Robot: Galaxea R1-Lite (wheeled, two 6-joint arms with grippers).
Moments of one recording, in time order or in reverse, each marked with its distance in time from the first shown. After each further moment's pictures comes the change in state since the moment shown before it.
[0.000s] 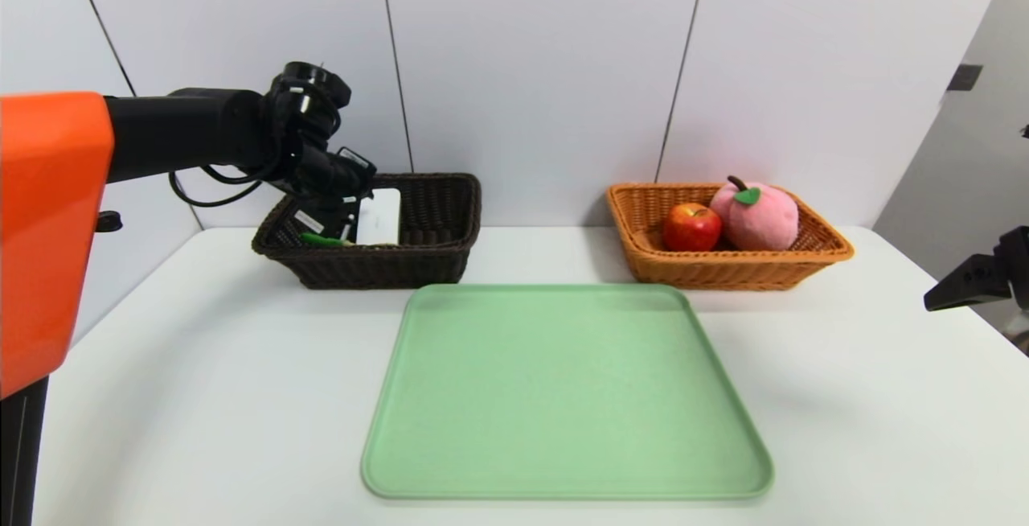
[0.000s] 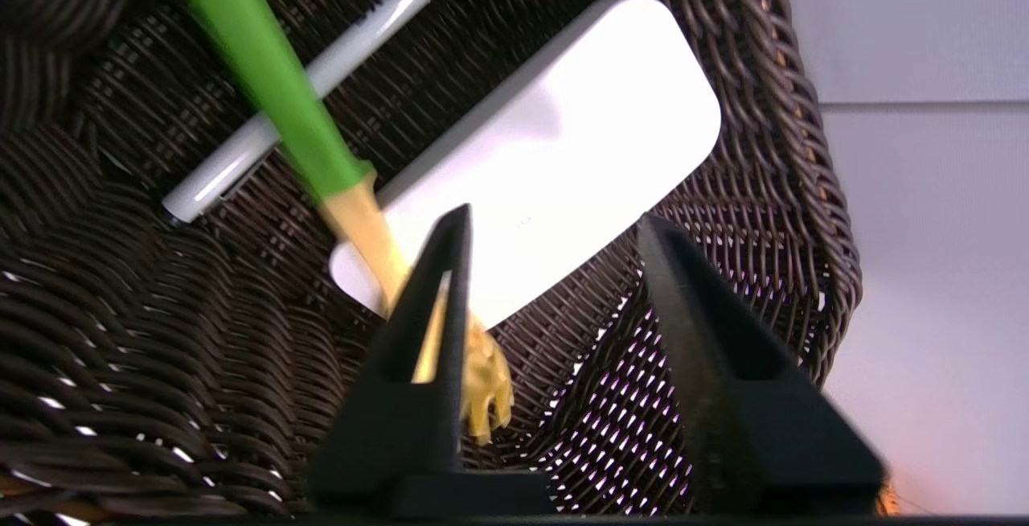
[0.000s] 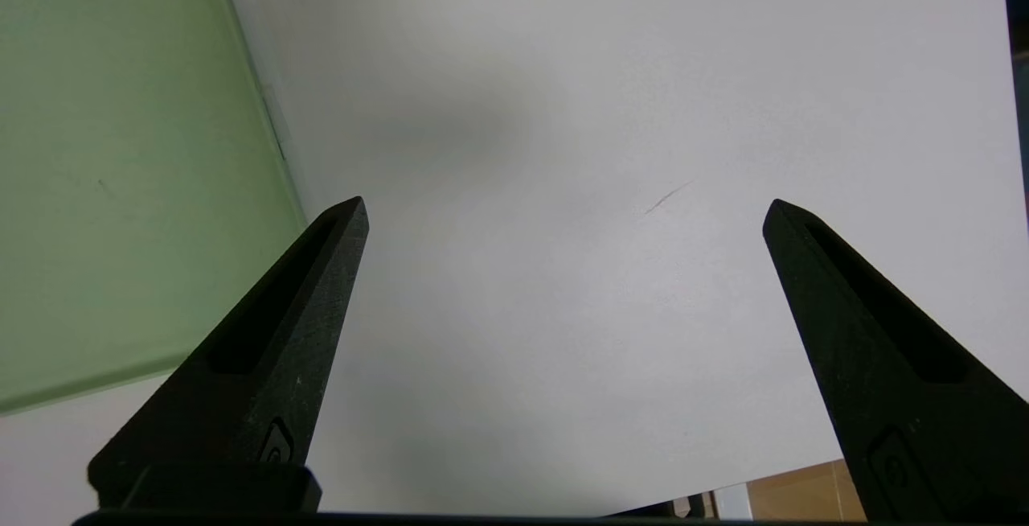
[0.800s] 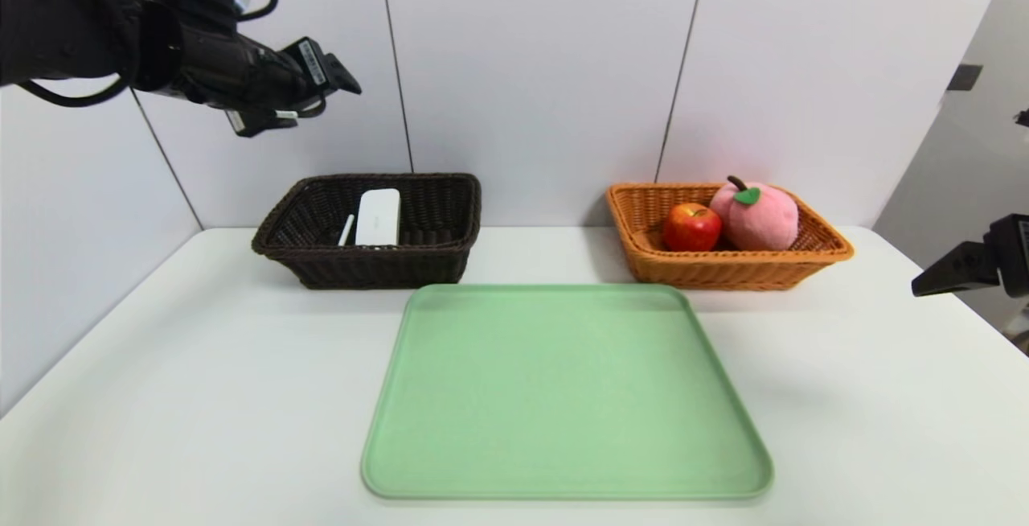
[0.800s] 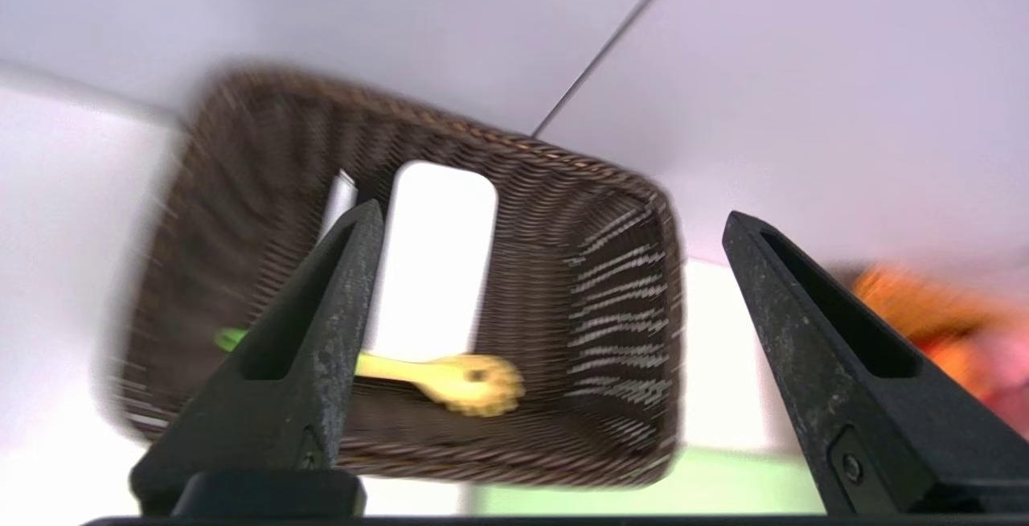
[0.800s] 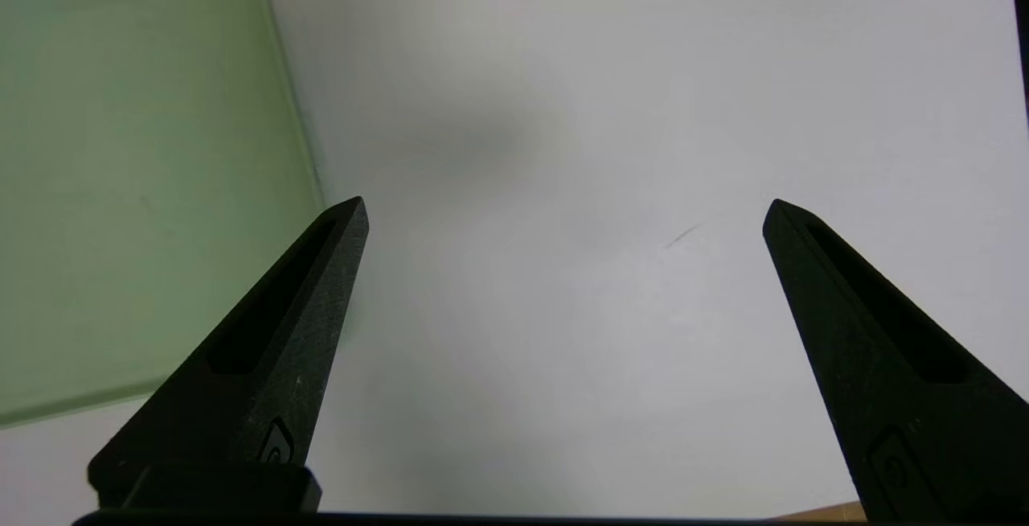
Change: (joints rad) left arm -0.007 -0.299 0.016 -0.075 -0.016 0.745; right arm 0.029 -0.002 0.000 -0.063 0.007 -0.009
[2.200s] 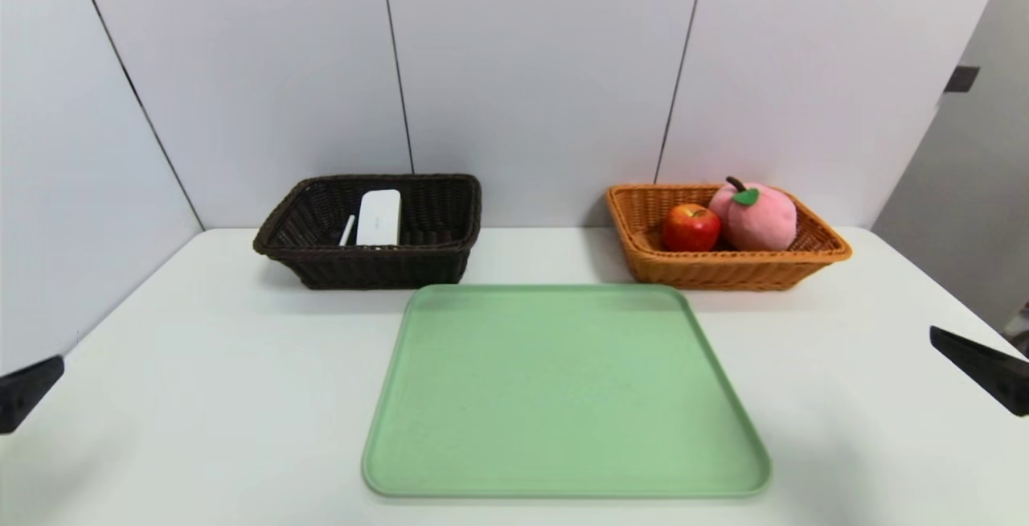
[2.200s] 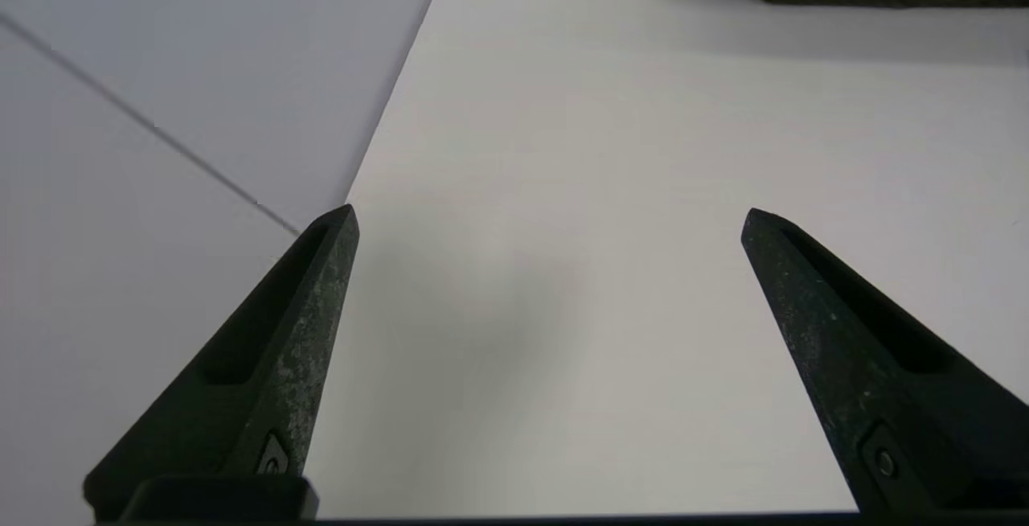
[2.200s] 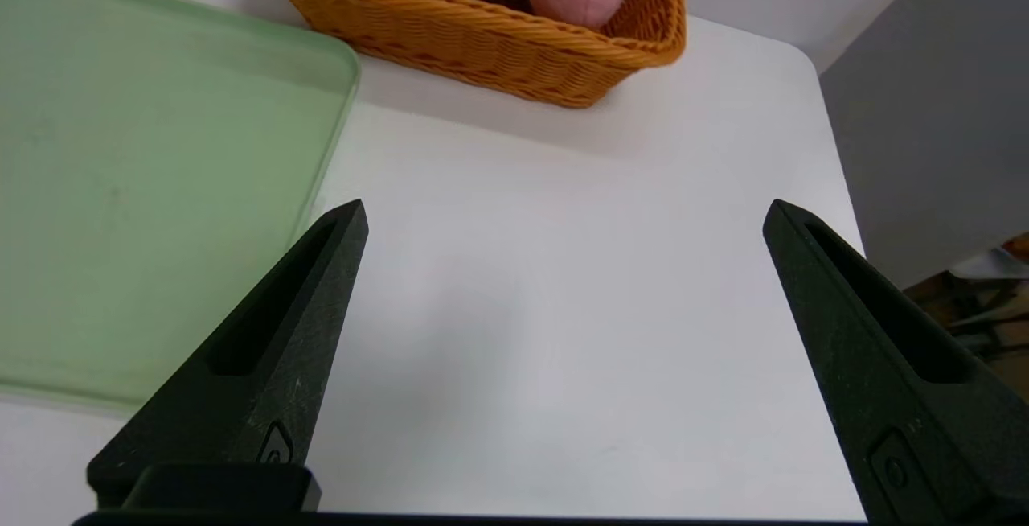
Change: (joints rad) left arm 0.215 -1.107 1.361 -0.240 0.236 0.457; right arm -0.019 -0.549 0.924 -1.036 0.097 -0.489
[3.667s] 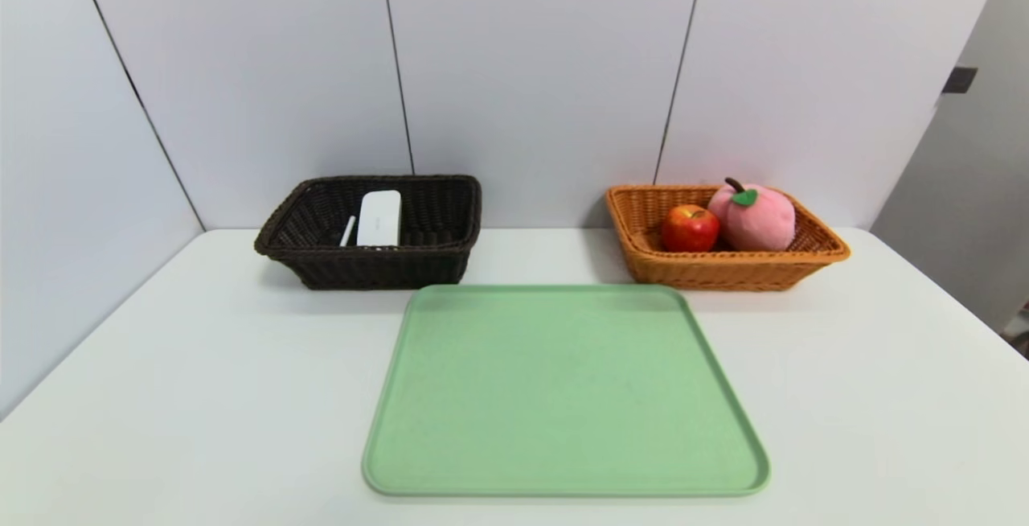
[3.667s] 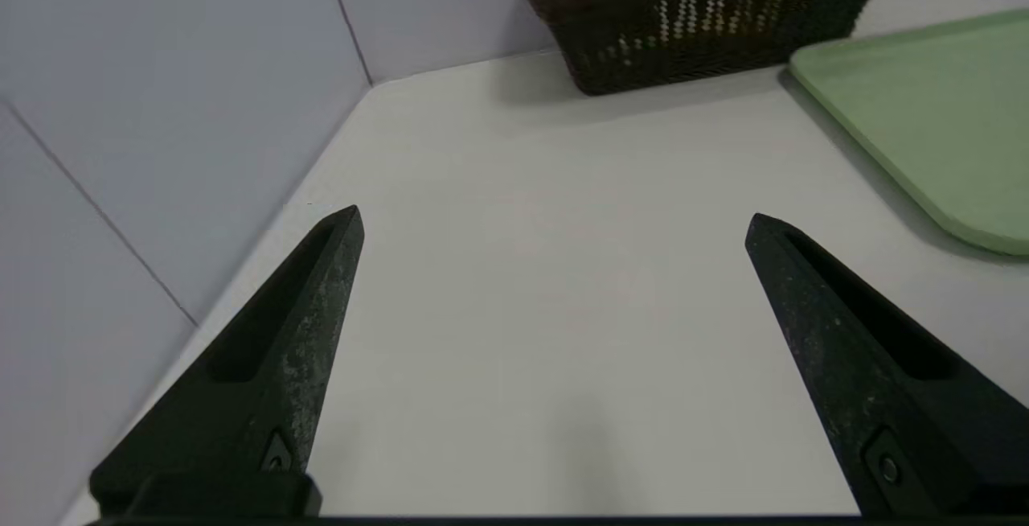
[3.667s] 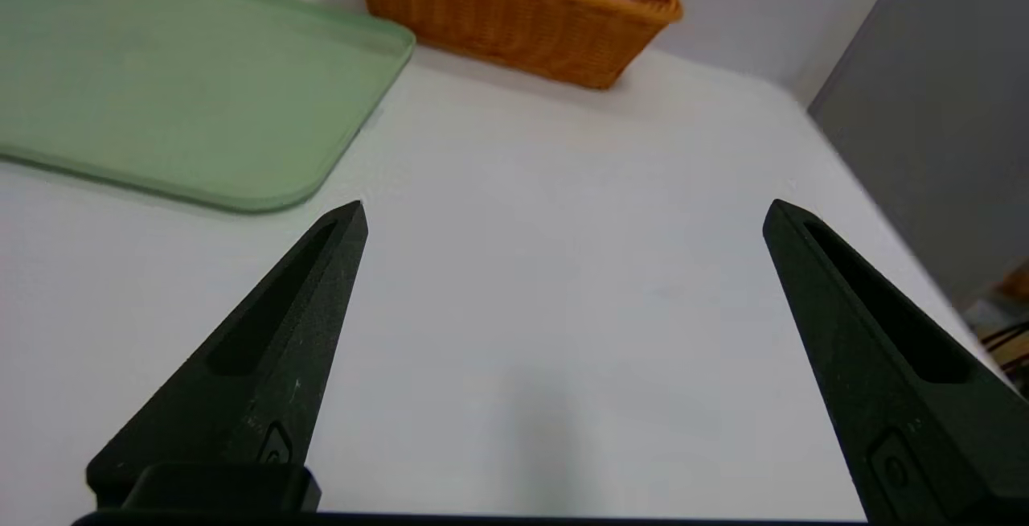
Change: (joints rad) left arm 0.004 -0.772 0.601 -0.286 -0.303 0.127; right arm -0.080 -0.859 0.509 0.066 0.149 0.002
